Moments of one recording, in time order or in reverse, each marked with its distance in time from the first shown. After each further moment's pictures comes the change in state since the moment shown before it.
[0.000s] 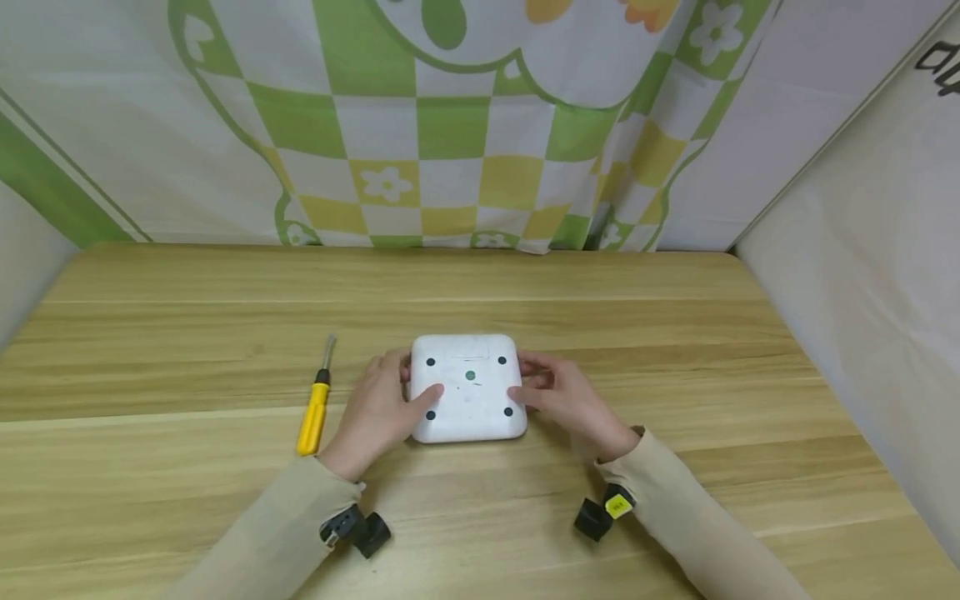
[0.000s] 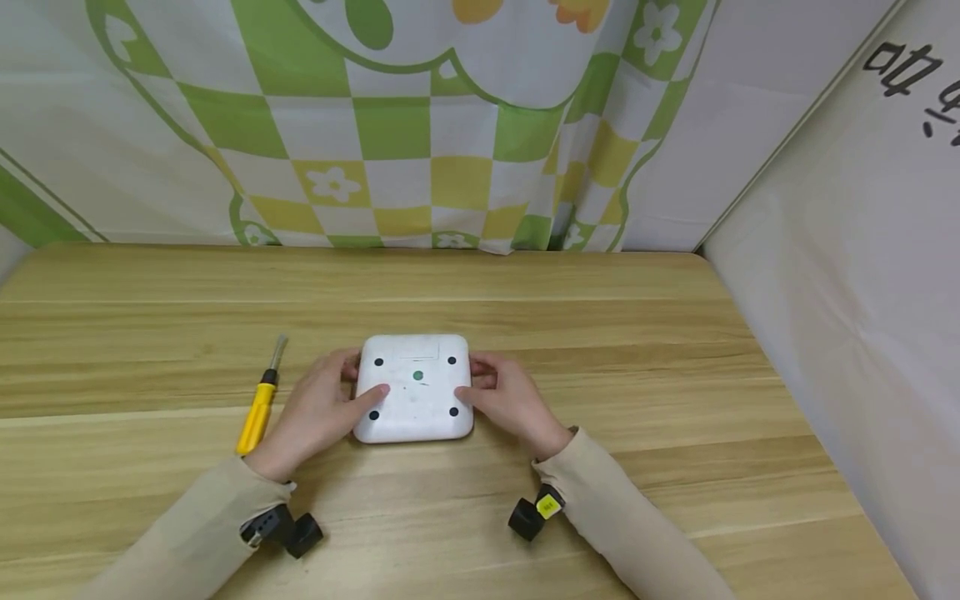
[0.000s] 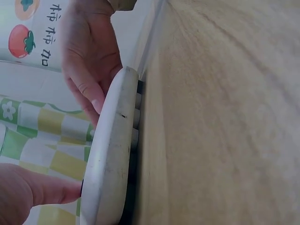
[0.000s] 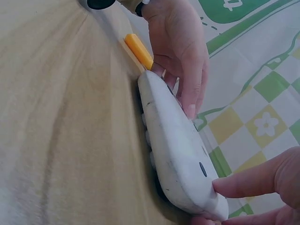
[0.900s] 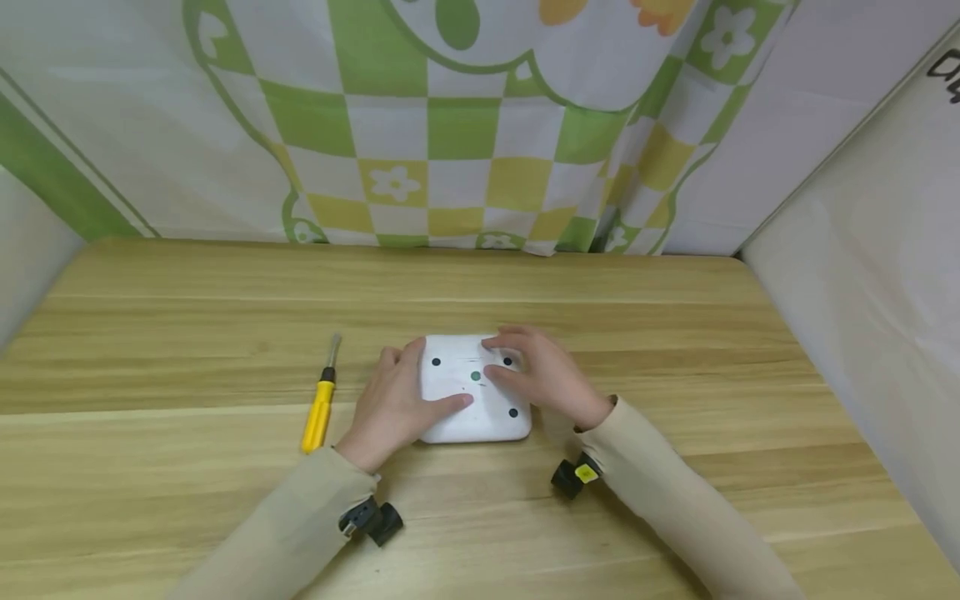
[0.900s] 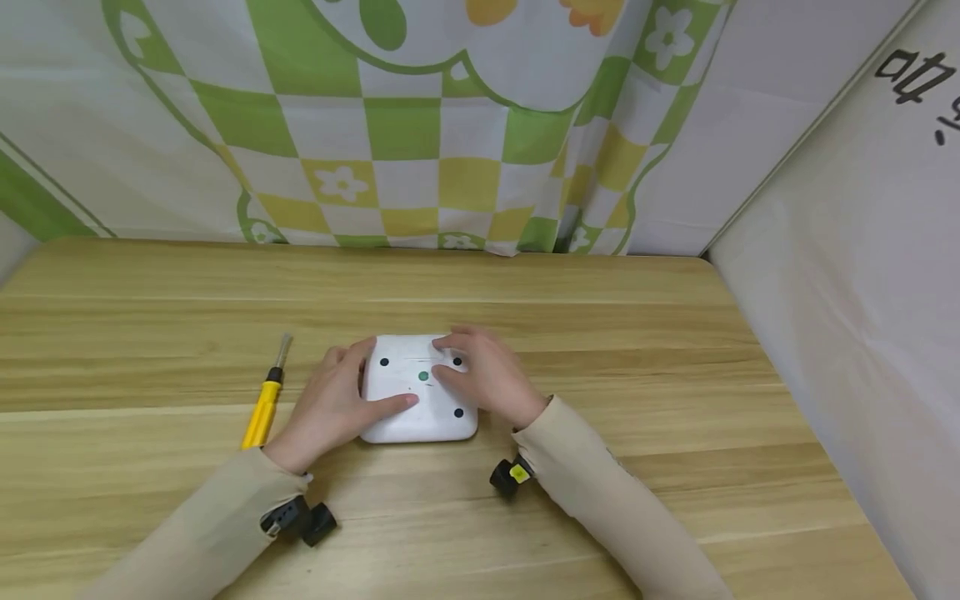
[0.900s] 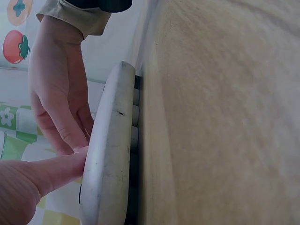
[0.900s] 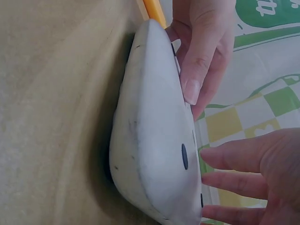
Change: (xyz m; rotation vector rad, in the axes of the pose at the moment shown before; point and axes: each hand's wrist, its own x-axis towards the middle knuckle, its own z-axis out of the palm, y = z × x) left_hand 0.006 0.005 0.005 0.067 -0.032 -0.003; right_hand 0.025 -0.027 0.006 -0.548 -0.006 -0.428
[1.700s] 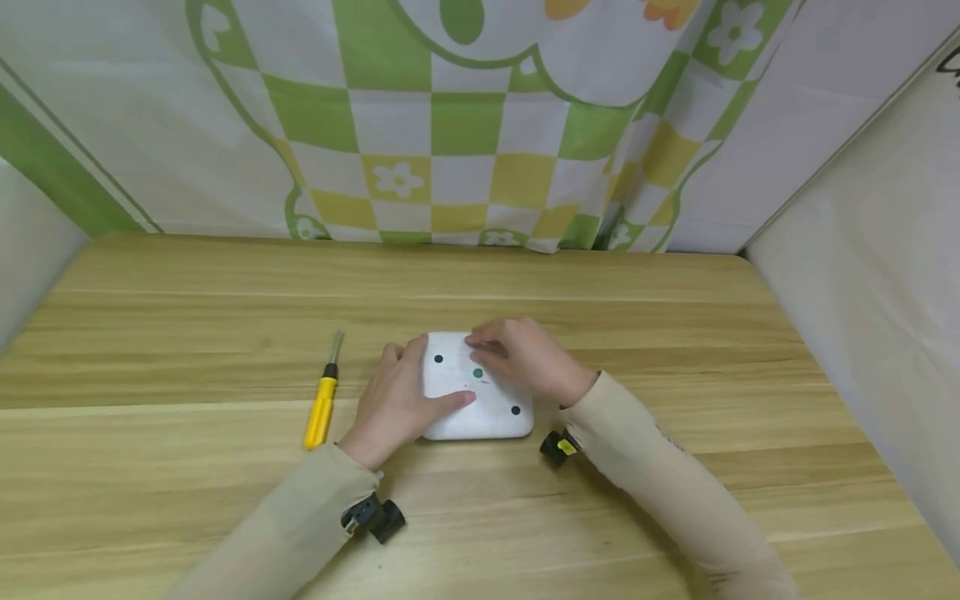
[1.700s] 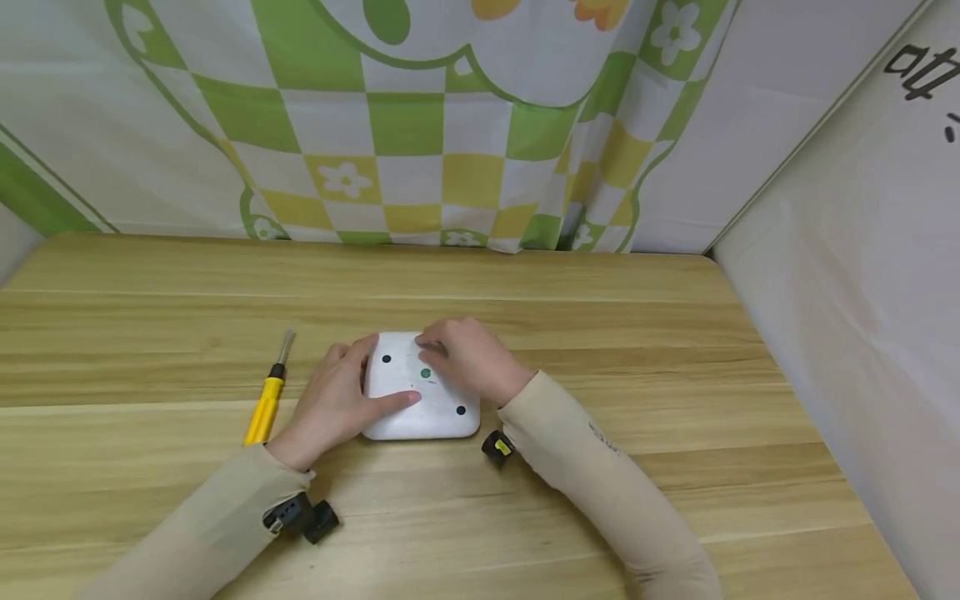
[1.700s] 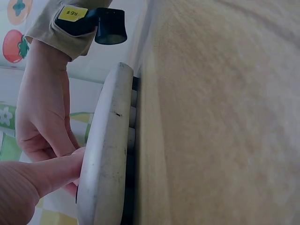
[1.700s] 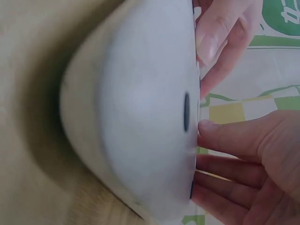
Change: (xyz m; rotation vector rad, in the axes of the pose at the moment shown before) left_hand 0.000 0.000 0.000 -0.001 0.005 -0.005; right_hand 0.027 -0.010 0.001 -0.088 -0.098 -0.137
